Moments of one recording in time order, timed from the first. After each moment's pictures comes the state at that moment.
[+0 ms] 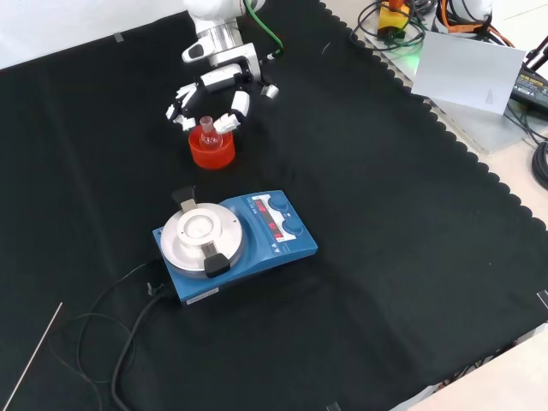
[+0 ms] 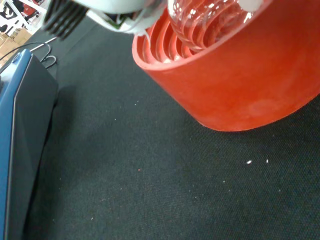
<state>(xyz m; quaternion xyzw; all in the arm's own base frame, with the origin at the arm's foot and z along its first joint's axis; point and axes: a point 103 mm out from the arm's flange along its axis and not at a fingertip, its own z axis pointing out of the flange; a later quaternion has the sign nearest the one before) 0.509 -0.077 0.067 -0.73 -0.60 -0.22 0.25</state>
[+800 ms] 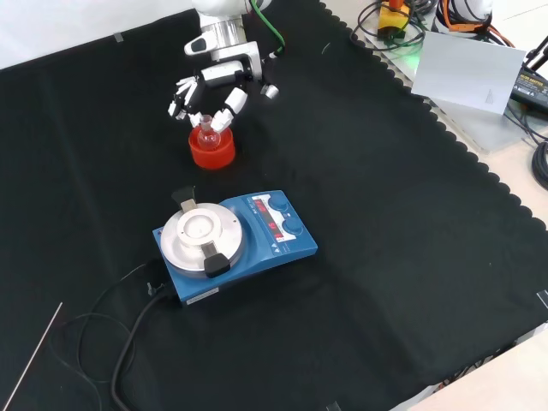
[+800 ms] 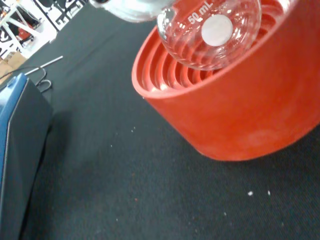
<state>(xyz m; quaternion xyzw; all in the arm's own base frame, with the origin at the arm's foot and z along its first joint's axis) 0.511 -0.079 0.075 -0.75 -0.59 -0.23 0.21</state>
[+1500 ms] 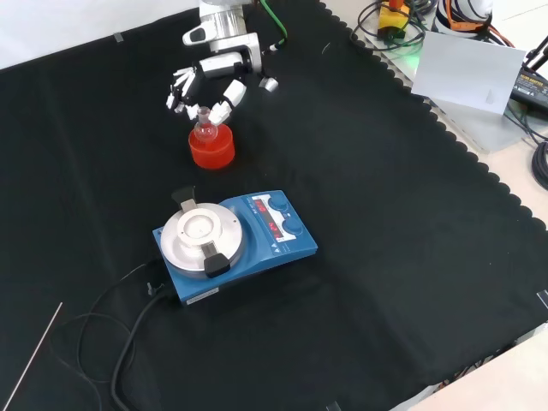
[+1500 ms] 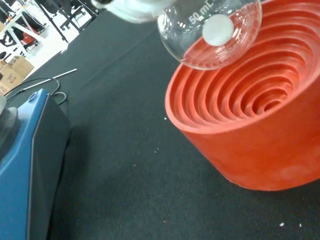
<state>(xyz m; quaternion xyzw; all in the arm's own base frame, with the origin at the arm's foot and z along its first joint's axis) 0.512 -0.075 0.101 -0.74 -0.59 -0.23 0.20</state>
